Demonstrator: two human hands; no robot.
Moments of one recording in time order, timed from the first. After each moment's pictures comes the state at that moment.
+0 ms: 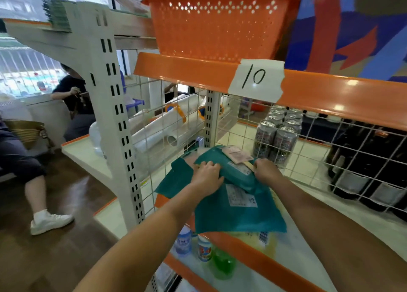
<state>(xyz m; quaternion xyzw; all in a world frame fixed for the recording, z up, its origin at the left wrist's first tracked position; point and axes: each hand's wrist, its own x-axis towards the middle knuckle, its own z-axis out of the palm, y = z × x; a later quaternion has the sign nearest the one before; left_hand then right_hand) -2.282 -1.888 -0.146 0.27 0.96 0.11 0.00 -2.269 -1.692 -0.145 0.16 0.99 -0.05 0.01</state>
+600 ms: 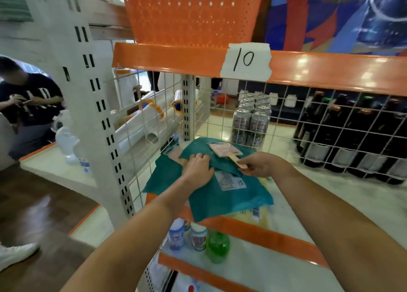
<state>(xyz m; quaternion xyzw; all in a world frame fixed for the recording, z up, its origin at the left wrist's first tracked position) -2.281 -1.893 -0.153 0.33 0.93 0.14 -0.01 -2.213 -1.712 -0.124 0.34 0.65 -0.68 0.05</state>
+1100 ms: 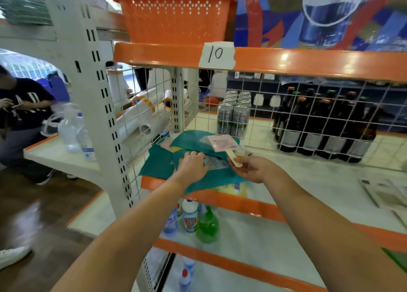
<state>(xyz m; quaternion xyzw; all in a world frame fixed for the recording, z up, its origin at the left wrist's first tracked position) -2.210 -1.907 -0.151 0.34 0.93 0.12 -0.01 -2.106 -1.751 -0.130 0.30 0.43 -0.85 -0.05</state>
